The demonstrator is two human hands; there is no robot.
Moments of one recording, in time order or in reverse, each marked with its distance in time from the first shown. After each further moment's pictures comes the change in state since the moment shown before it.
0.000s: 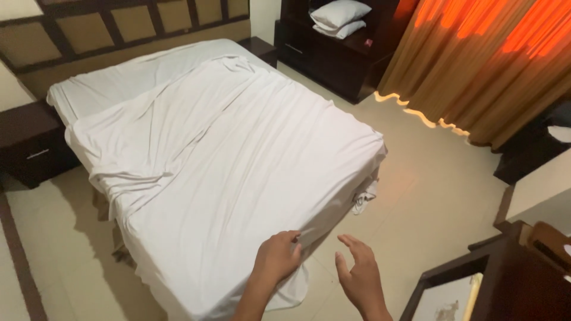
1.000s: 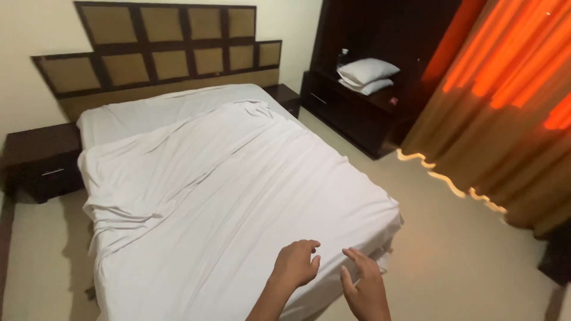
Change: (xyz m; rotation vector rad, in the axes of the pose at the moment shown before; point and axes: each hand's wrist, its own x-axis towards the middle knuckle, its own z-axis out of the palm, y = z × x) left_hand 0.208 0.064 0.026 0.025 0.035 -0.027; right_hand 0.217 0.096 0.013 -0.004 -0.065 -0.147
